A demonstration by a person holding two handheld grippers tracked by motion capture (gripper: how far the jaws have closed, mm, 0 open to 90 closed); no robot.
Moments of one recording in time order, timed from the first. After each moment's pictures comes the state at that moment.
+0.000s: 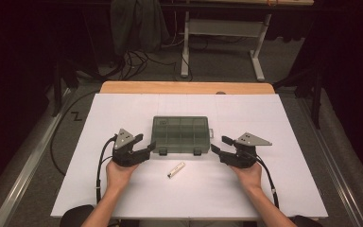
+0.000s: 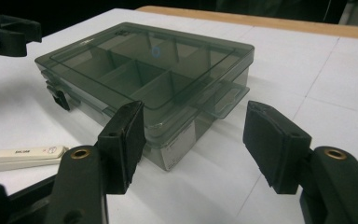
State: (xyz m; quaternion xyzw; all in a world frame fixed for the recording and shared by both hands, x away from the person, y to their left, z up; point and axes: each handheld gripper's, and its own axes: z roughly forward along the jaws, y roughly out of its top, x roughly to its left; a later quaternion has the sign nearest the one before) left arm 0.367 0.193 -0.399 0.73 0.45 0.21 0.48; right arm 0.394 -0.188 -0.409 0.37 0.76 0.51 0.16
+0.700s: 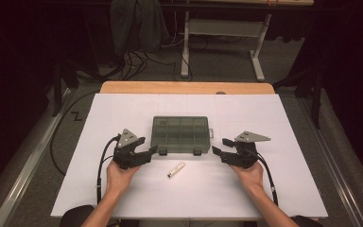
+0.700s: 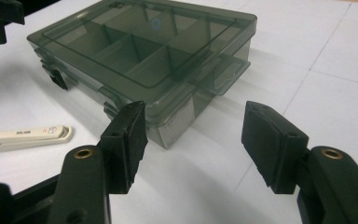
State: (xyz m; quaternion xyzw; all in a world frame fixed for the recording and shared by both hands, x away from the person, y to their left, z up) left arm 0.361 0.187 -0.388 0.76 0.44 0.19 0.44; right arm 0.397 -0.191 -0.403 0.39 0.79 0.46 0.13
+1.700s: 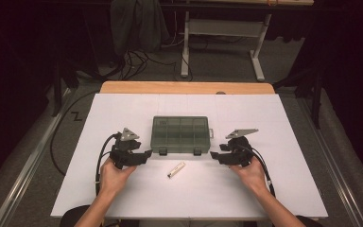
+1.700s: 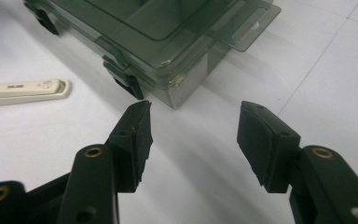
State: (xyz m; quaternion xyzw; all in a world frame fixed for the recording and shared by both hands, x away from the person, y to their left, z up) left arm 0.367 0.194 -0.379 0.80 0.46 0.15 0.35; right arm 0.406 -0.175 -0.395 0.39 0.85 0.35 0.08
